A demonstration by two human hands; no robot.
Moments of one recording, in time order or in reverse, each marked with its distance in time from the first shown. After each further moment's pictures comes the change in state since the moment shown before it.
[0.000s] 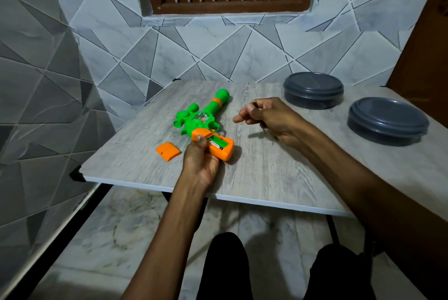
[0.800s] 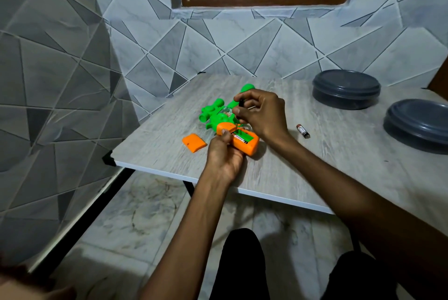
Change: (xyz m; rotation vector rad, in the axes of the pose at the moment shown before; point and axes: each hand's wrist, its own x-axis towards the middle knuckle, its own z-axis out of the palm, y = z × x) left_hand 0.011 0.001 -0.012 -0.120 -0.071 -0.027; right_hand 0.025 0.012 0.078 -0.089 0.250 -0.367
